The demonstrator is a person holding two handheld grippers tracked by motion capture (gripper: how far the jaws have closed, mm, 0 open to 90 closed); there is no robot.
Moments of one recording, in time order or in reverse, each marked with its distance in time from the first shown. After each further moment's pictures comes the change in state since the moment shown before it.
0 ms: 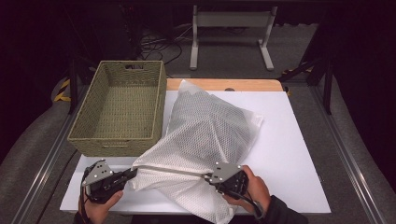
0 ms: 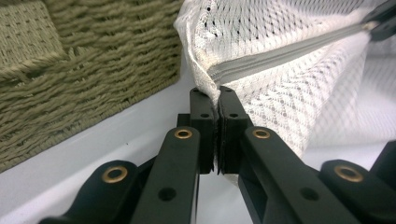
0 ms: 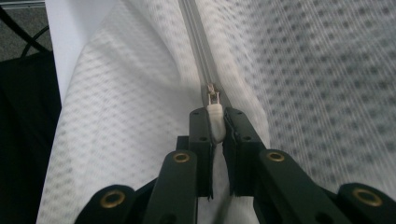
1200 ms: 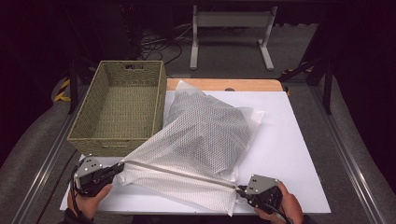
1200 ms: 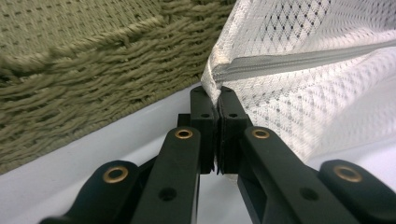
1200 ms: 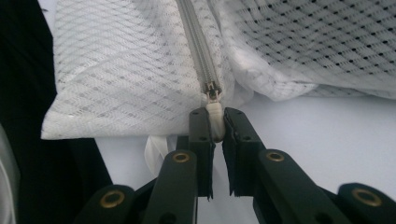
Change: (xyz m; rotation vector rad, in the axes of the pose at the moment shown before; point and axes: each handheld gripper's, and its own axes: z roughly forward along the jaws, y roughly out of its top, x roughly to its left) left arm 0.036 -0.011 -0.008 0.041 0.103 -0.051; right arm 0.000 -0.085 -0.036 0.079 -0.045 0.129
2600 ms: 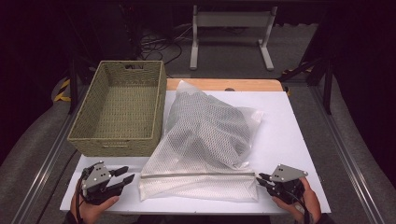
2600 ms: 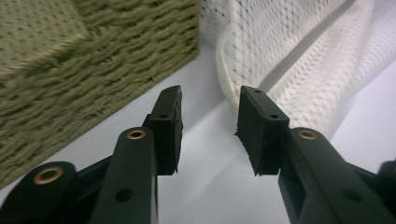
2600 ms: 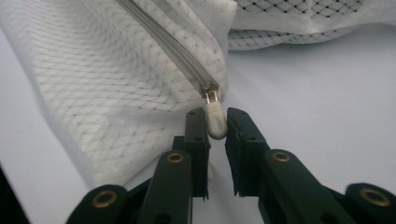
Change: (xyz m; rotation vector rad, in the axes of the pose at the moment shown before) left arm -0.021 0.001 -0.004 0.000 -0.051 0.165; right arm -0.043 -0.040 -0.022 -0.069 -0.119 0.160
